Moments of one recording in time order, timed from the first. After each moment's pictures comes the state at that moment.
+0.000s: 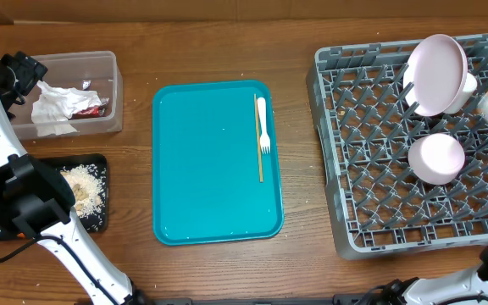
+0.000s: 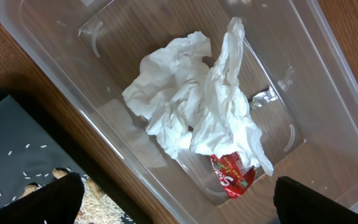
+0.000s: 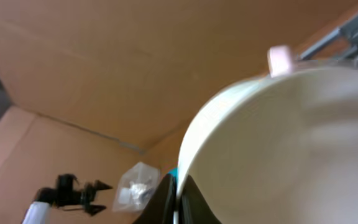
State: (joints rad) left arm 0.50 2.30 2.41 -1.38 -0.01 -0.55; right arm -0.93 1.83 1.74 -1.28 -1.40 -0.35
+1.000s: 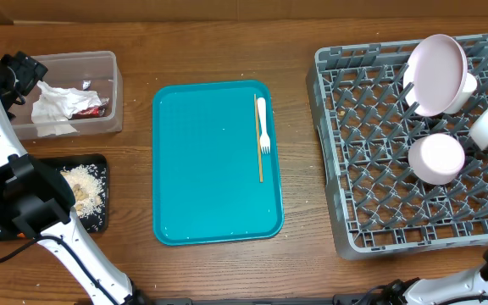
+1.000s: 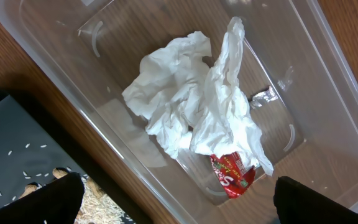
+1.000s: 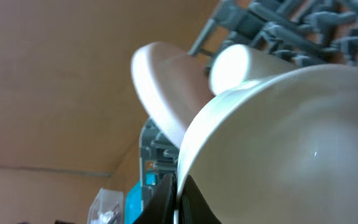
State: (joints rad) left arm 0.49 2.30 2.41 -1.38 -0.01 -0.55; right arm -0.96 1.84 1.39 -0.66 -1.20 0.06
